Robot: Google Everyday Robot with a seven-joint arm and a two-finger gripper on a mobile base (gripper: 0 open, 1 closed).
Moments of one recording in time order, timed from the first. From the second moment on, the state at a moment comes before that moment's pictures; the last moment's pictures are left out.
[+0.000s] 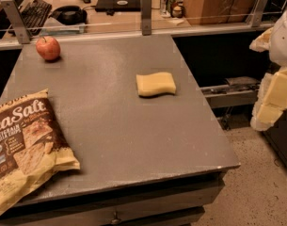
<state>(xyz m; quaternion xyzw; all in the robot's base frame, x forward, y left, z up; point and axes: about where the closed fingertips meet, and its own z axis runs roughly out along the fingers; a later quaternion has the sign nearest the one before) 0.438 -0.217 0.976 -0.60 0.78 -0.03 0.16</state>
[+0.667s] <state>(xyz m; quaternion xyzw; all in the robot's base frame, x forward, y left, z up) 0.456 -0.198 0.960 -0.61 0.77 -0.01 0.18</state>
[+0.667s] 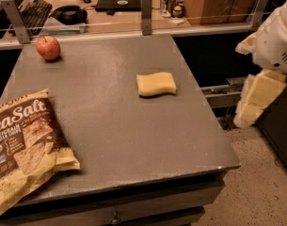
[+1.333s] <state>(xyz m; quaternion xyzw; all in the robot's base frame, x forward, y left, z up) 0.543 -0.119 0.873 -0.64 0.73 0.06 0.23</state>
